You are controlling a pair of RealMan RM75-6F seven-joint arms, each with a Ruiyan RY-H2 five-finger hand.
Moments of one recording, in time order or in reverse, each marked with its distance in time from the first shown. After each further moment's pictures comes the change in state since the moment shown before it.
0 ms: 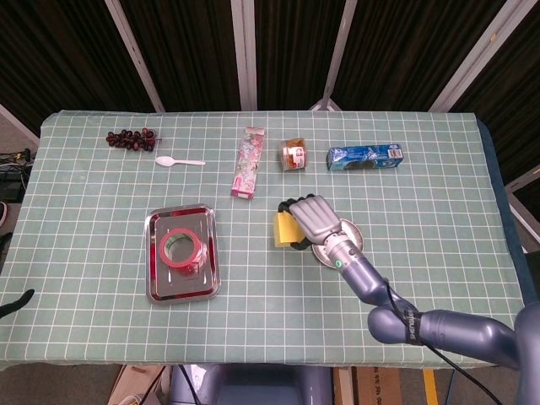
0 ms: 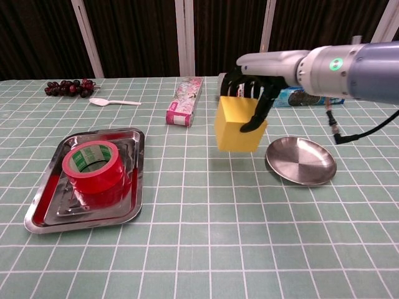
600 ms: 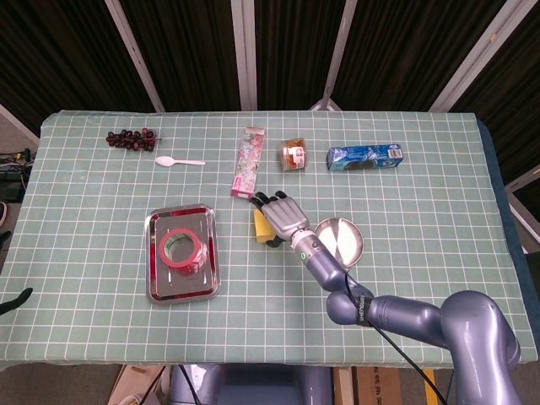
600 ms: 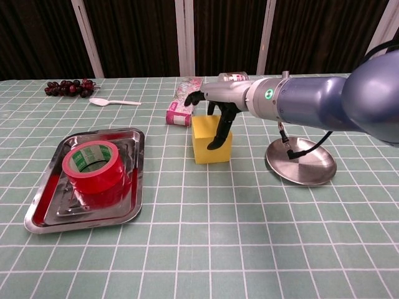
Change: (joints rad) left arm -0.007 -0.002 -0.007 0.009 -0.024 -0.017 0.003; right arm 0.138 -0.232 -0.003 0.312 0.065 -0.101 0.047
